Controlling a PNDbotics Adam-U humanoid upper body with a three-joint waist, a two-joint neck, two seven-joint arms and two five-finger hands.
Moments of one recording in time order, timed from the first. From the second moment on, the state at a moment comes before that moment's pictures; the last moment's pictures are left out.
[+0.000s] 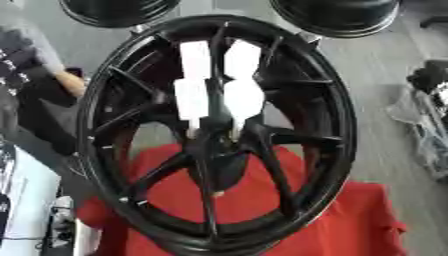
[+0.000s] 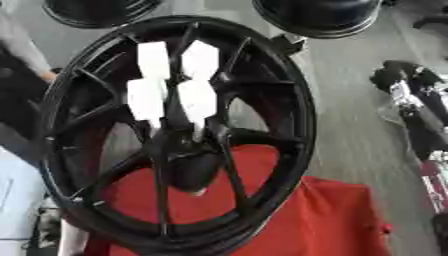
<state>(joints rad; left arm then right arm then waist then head) -0.46 0.34 0.04 -1.61 0.25 0.05 0.12 -0.16 -0.45 -0.17 -1.75 -0.33 -0.11 0.04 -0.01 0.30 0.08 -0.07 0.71</state>
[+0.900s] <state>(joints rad) -0.46 0.35 0.04 -1.62 0.26 0.05 0.13 -0.19 -0.50 -0.15 -1.77 -0.34 -0.12 0.04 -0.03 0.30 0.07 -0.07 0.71</state>
